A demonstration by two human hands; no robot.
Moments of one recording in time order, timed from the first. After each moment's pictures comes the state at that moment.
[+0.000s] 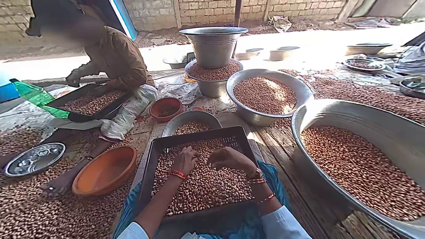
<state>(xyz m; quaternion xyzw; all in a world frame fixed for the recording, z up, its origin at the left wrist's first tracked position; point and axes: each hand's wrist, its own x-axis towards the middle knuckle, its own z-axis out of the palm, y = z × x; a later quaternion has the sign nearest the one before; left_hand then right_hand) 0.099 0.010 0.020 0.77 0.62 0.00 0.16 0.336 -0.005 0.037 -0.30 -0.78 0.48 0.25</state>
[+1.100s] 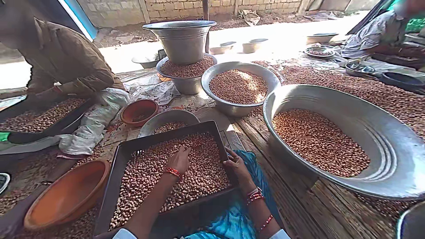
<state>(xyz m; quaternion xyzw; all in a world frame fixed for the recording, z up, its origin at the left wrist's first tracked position) 0.161 0.006 0.030 0.77 0.60 -0.13 0.19 0.373 -0.090 -0.038 -0.46 -0.29 0.57 0.62</state>
